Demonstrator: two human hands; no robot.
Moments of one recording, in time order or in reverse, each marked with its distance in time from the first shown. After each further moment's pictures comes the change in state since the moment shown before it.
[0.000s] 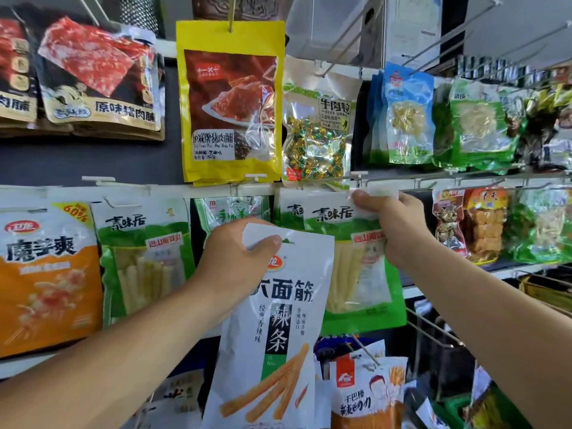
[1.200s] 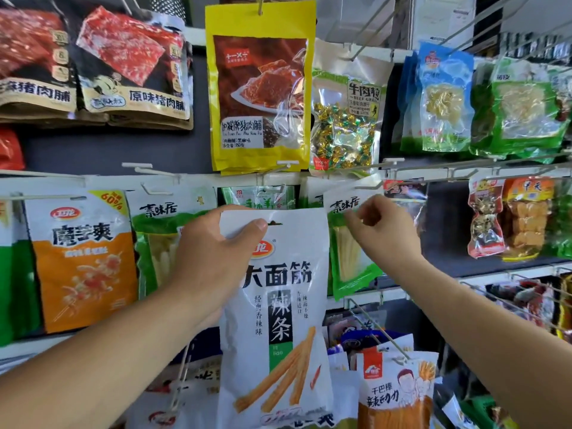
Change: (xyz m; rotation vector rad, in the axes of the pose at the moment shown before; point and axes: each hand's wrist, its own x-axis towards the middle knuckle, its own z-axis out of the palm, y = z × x) left_hand -0.014 -0.009 -0.047 -0.047 0.203 -0.047; right_hand -0.009 0.058 0.030 -0.864 -0.002 -0.370
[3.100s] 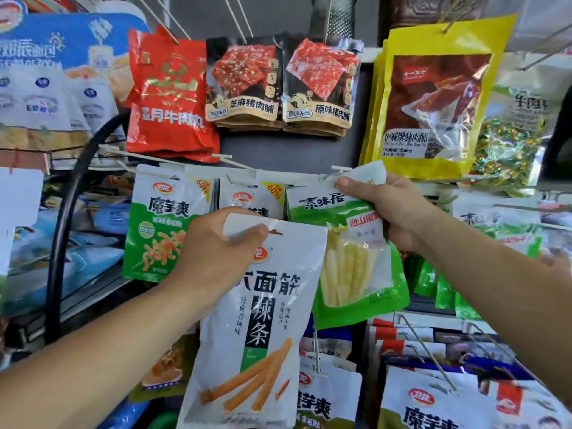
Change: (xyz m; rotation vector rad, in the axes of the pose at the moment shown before) left_hand -0.031 0.002 -0.215 0.162 0.236 -0.030; right_hand -0.042 -0.214 0.099 0.935 -0.695 0.182
